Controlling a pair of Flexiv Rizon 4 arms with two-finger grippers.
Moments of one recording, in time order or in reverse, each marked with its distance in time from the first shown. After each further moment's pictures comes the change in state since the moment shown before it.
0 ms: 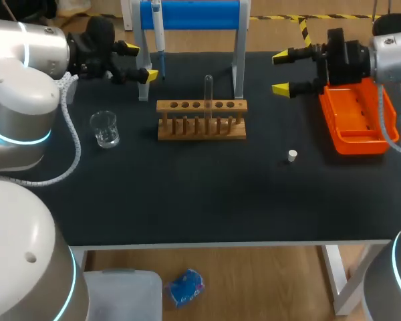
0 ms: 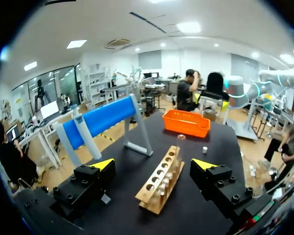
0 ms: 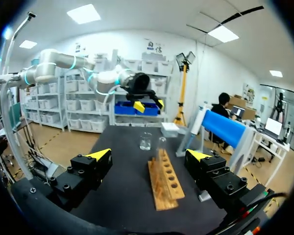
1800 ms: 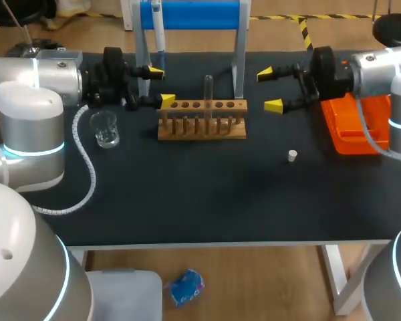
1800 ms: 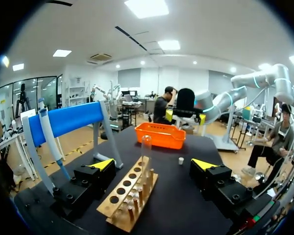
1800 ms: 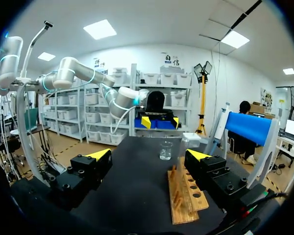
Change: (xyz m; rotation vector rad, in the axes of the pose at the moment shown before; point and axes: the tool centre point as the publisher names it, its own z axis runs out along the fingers) left arm 0.059 0.024 0.039 0.183 0.205 -0.014; right arm 0.018 -0.031 0.033 -0.133 0.169 0.018
